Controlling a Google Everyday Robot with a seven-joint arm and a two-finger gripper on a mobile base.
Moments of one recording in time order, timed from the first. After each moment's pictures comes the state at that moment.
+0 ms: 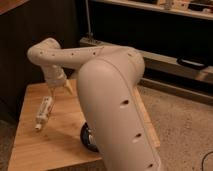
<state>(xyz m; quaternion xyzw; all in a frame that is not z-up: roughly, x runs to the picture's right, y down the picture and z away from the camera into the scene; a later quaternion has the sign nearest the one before) -0.246 0.014 0.759 -0.28 0.23 0.59 0.72</state>
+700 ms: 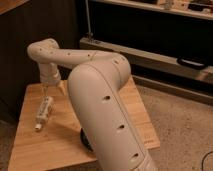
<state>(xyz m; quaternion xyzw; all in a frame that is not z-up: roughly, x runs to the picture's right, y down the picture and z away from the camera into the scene) -0.285 0.026 0.777 -0.34 0.24 0.62 0.66</state>
